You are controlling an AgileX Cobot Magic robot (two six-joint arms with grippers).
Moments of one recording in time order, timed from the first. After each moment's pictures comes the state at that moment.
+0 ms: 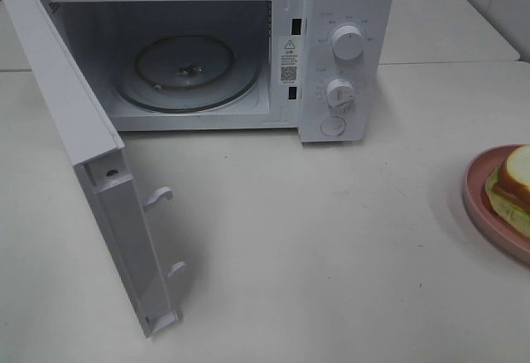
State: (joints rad) left arm 0.05 0.00 -0.52 -0.01 1.08 -0.02; right arm -0.01 0.00 -0.50 -0.13 1.00 0.09
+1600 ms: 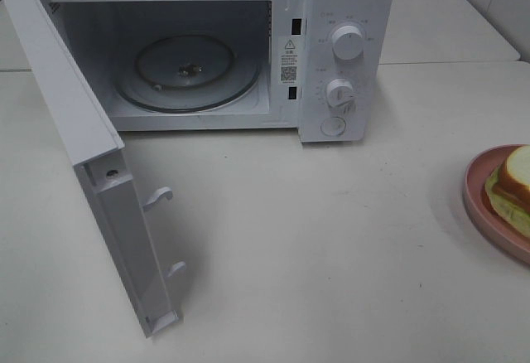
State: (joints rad) left arm 0.05 0.00 -0.52 0.00 1.08 -0.02; right arm -0.01 0.00 -0.50 -0.13 1.00 0.09
